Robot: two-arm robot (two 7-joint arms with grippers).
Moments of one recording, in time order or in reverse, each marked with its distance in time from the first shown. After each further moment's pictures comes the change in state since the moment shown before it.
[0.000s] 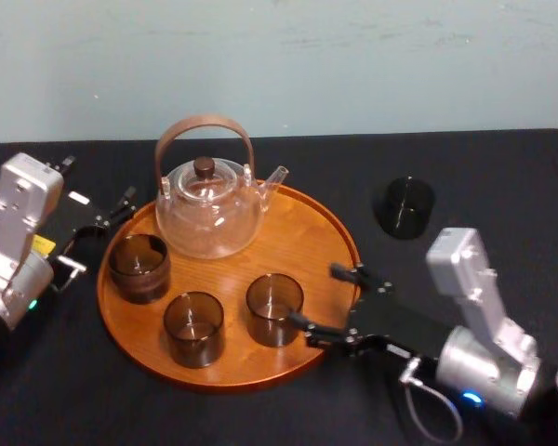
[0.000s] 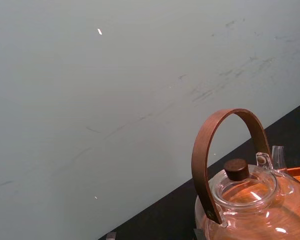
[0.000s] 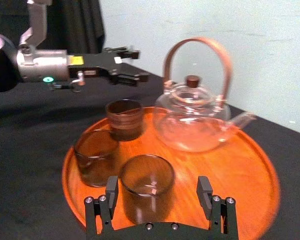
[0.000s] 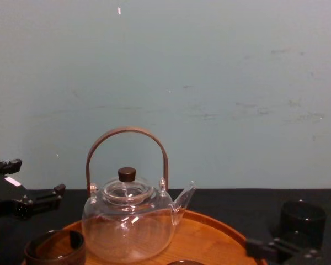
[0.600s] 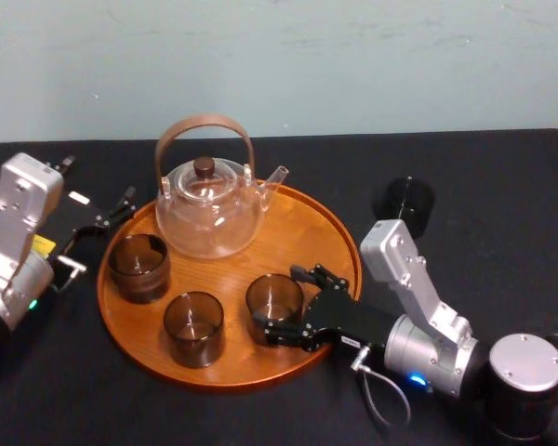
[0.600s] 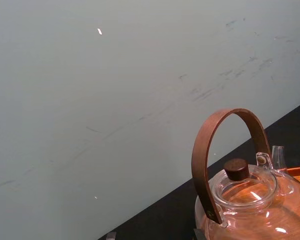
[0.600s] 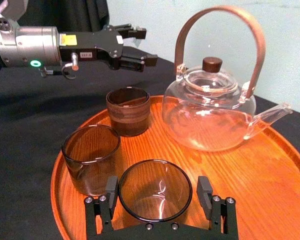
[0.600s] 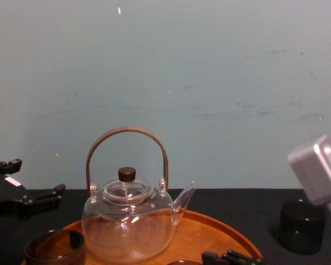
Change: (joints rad) left arm 0.000 0.000 0.000 0.000 0.000 0.000 0.000; right arm 0.133 -0.109 -0.082 0.161 -0.062 0.047 0.003
